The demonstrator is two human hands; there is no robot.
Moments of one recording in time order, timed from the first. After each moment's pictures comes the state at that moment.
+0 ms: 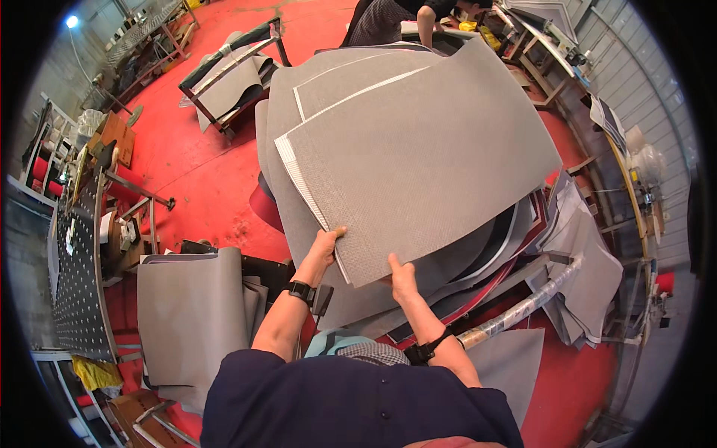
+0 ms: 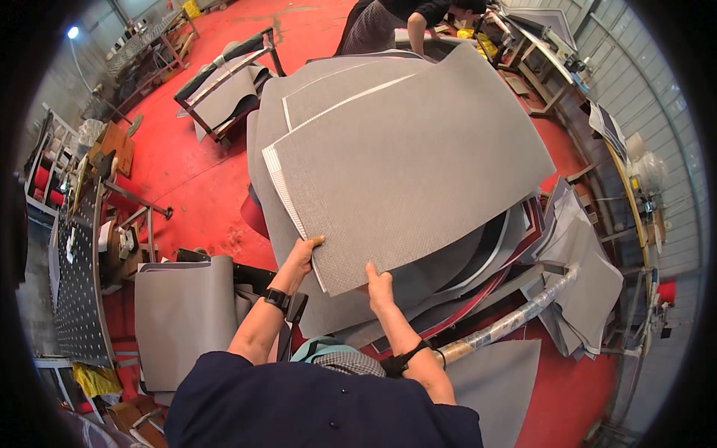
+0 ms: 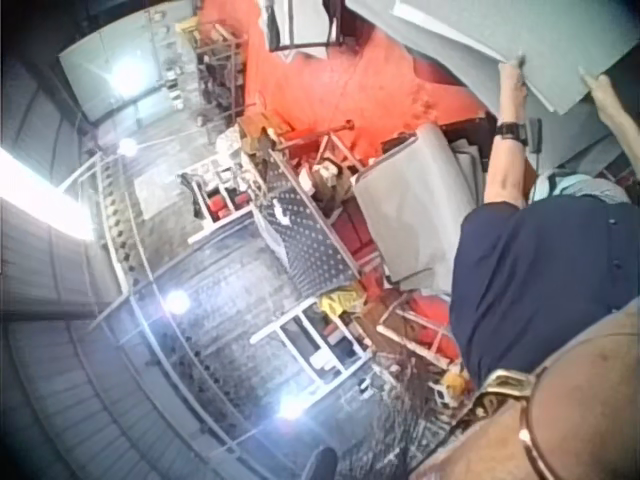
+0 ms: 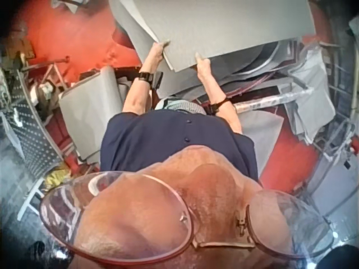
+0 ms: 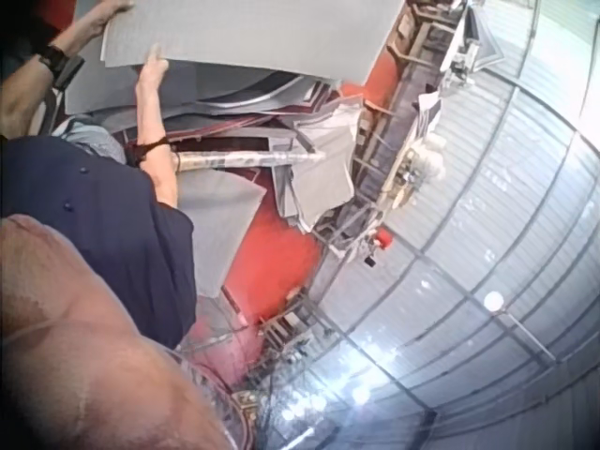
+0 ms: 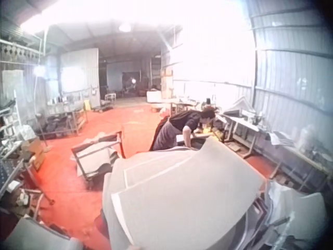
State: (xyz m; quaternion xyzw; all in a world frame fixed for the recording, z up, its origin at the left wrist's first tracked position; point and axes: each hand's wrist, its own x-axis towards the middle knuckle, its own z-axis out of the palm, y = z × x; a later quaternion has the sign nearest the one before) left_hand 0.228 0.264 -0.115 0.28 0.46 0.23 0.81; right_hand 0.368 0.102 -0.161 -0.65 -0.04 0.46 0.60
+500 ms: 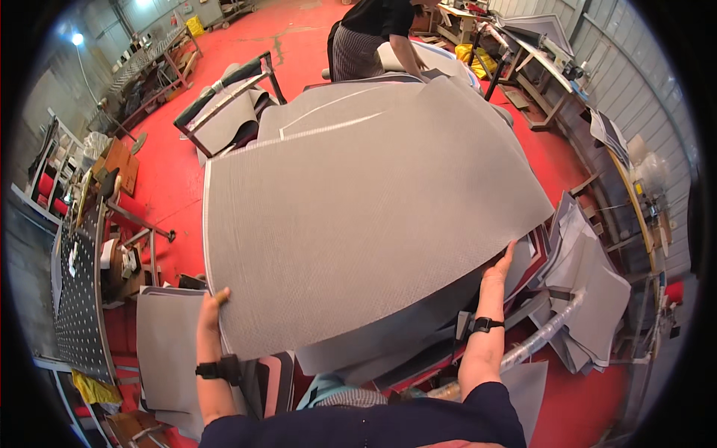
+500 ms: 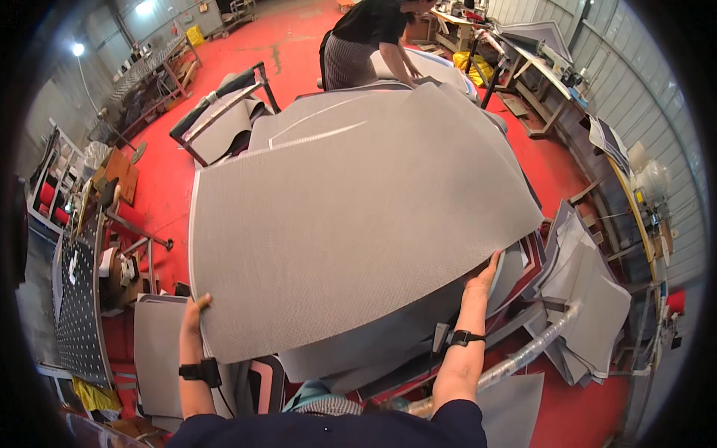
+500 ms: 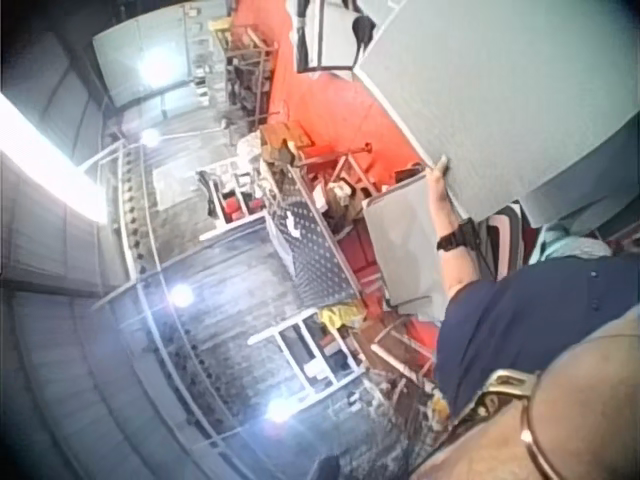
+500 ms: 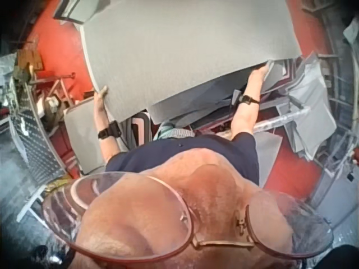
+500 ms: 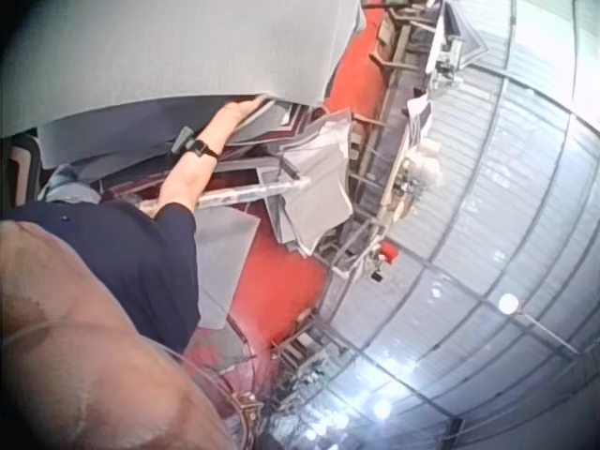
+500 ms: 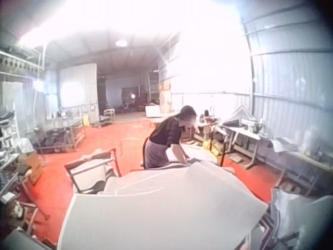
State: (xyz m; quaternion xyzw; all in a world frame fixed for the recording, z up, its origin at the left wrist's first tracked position) left_hand 0.062 0.285 0.010 0.41 0.53 0.38 0.64; right_hand 0.658 0.133 -0.104 -0.37 0.06 0.30 0.88
